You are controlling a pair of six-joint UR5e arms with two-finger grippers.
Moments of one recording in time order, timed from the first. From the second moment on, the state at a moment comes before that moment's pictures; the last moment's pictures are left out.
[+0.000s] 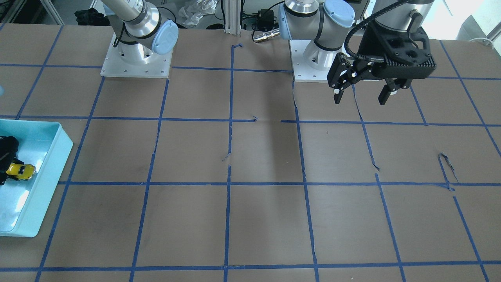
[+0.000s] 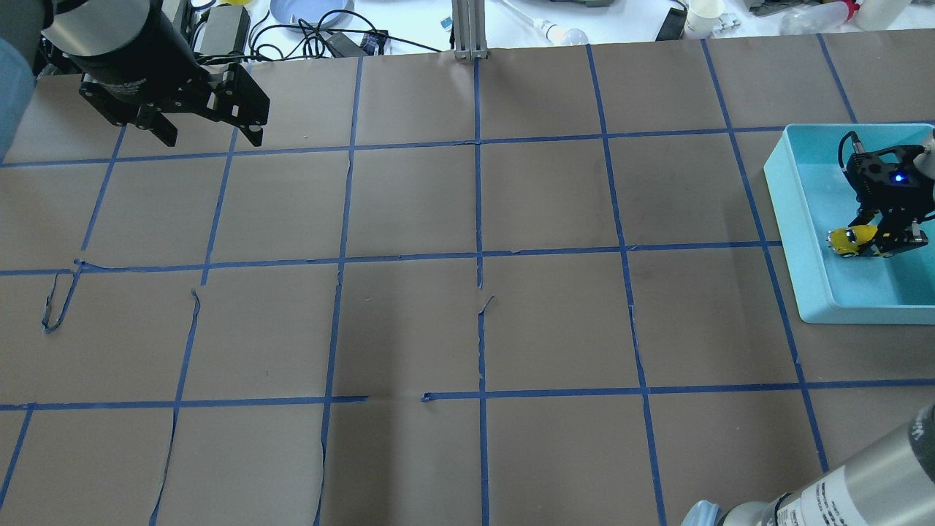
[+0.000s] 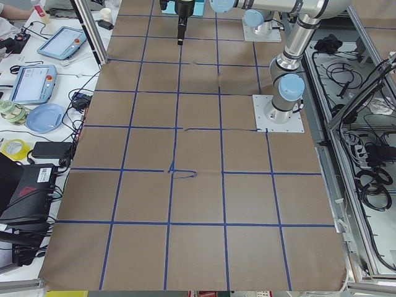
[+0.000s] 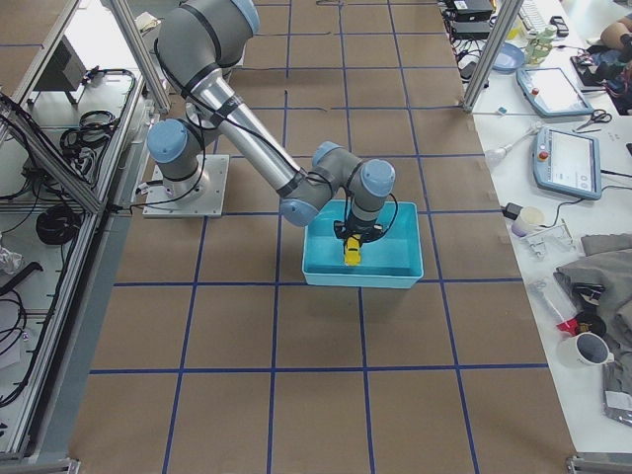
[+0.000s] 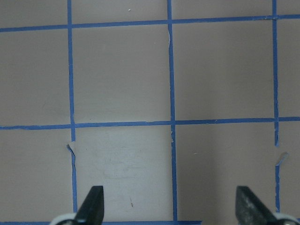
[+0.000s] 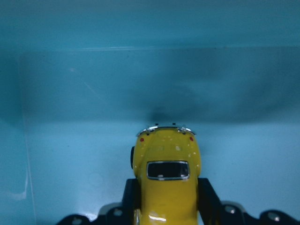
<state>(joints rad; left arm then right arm) -1.54 -1.54 -1.53 -1.50 1.60 0.06 0.95 -1.14 1.76 -2.14 -1.63 -2.14</state>
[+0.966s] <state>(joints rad) -1.54 -1.54 -1.53 -1.50 1.60 0.06 0.95 -1.15 1.76 -2.13 -1.64 -2.14</state>
